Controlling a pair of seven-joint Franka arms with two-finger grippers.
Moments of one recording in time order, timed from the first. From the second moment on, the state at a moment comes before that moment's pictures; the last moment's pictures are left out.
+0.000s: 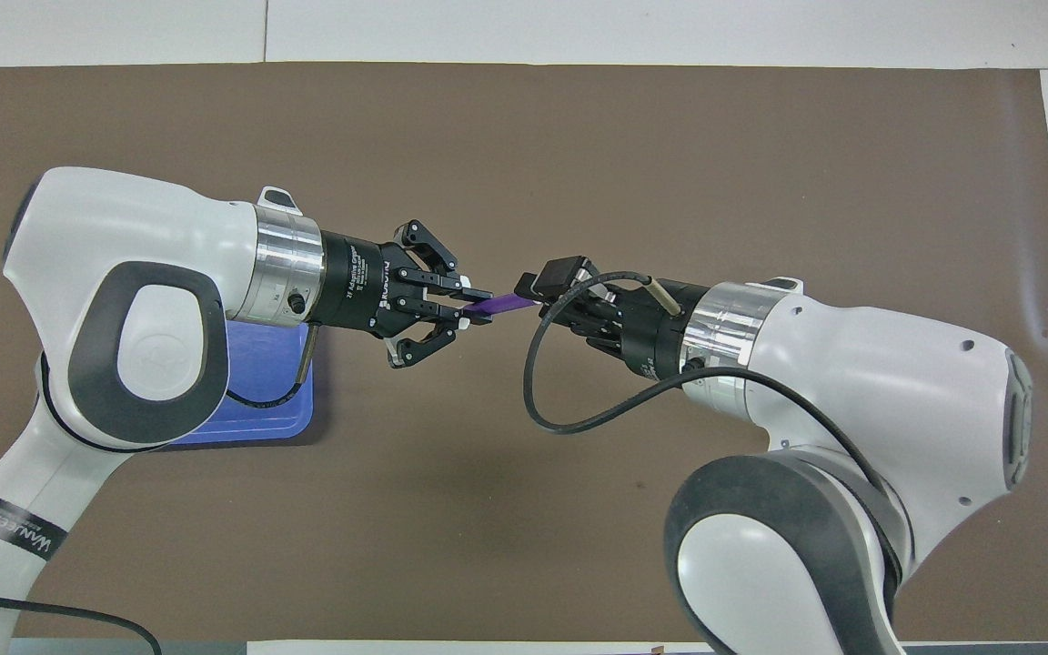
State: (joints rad) left arm 0.32 0.09 -0.78 -1.89 -0.90 2.07 -1.55; right arm 0.16 -0.12 0.34 -2.08 0.91 2.50 0.49
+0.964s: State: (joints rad) left arm 0.32 0.09 -0.78 -1.90 -0.90 2.07 -1.55; right arm 0.16 -0.10 0.34 -2.07 0.91 2.51 0.49
